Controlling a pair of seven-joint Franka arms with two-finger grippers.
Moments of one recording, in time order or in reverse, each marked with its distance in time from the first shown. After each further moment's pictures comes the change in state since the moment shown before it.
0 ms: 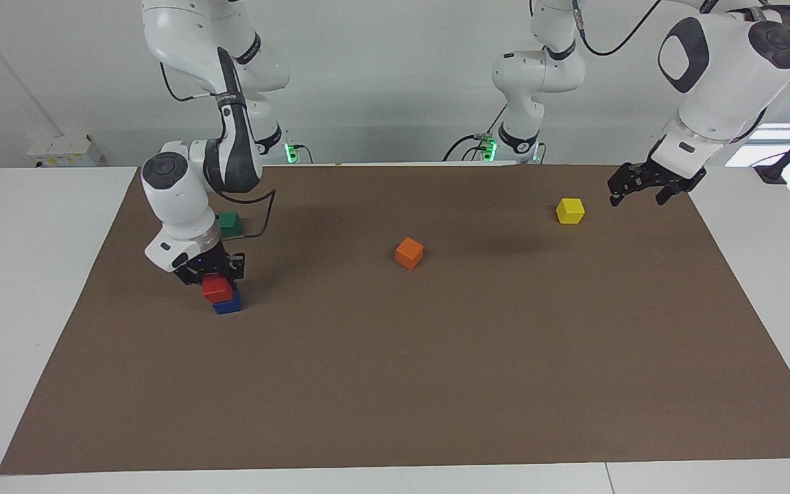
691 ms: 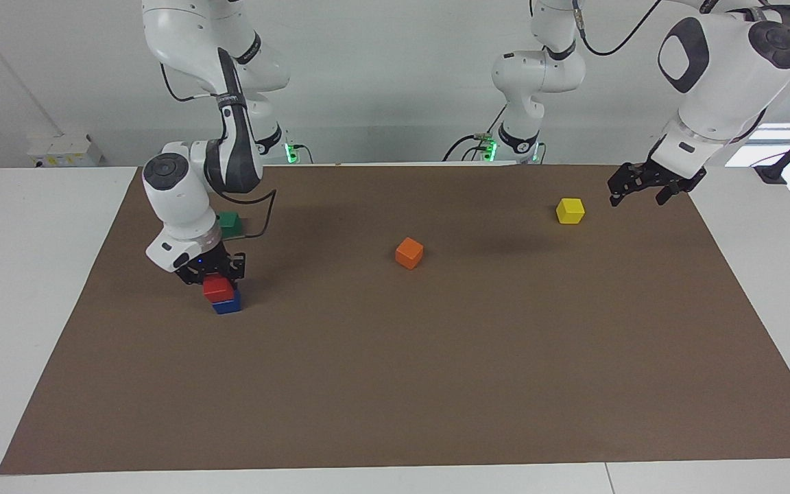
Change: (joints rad) left arm 0.000 0.000 0.000 0.000 0.000 0.000 0.000; right arm 0.000 0.000 0.000 -0.009 0.000 0.016 0.000
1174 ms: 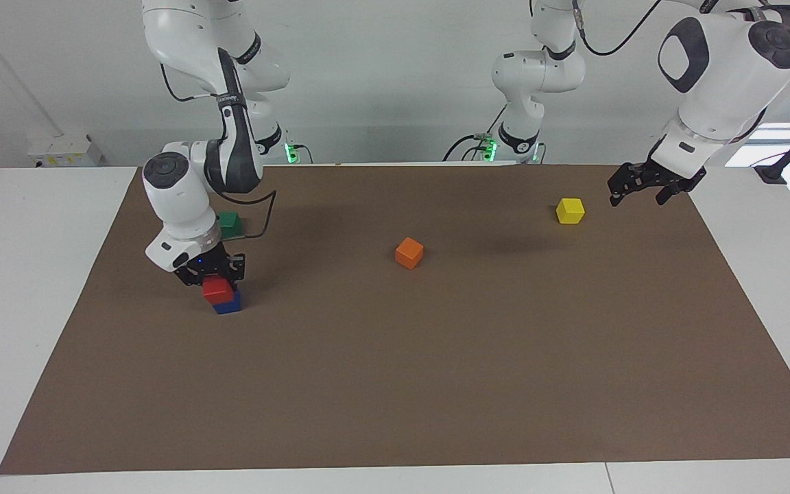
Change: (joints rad) left arm 0.000 0.000 0.000 0.000 0.000 0.000 0.000; right arm 0.000 0.000 0.000 -0.004 0.000 0.010 0.000
